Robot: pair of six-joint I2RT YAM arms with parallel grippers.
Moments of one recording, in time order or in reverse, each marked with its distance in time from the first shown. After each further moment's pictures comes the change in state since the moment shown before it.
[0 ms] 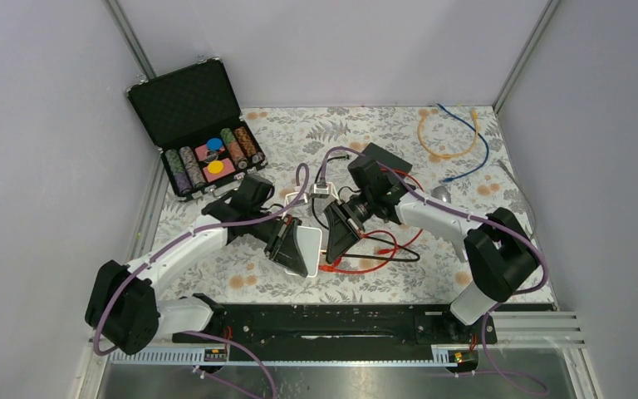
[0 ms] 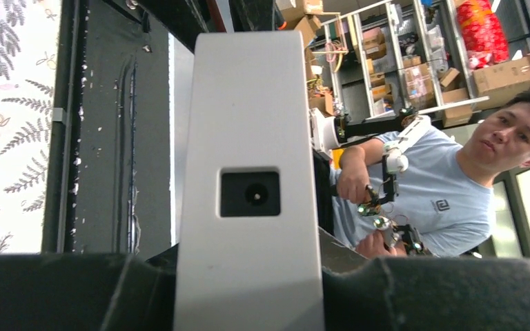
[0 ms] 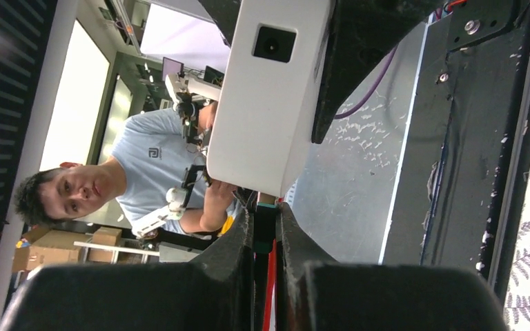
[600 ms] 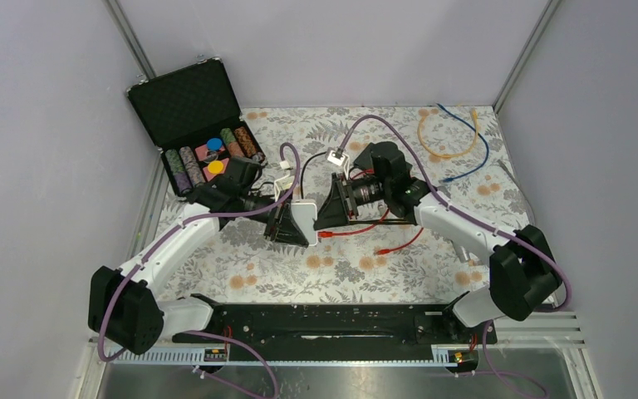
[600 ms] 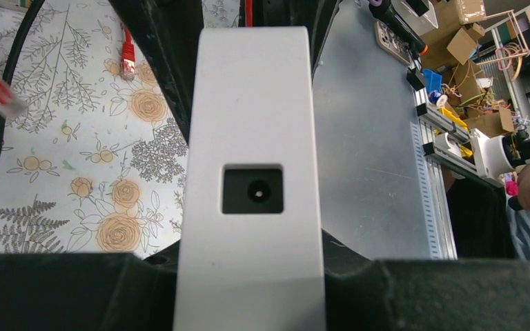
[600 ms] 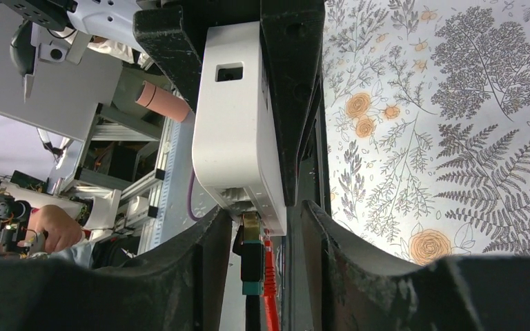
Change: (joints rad) left arm 0.126 -0.005 0.160 -0.144 -0.224 0.429; right arm -0.072 -0.151 -0.029 0.253 0.451 -0.011
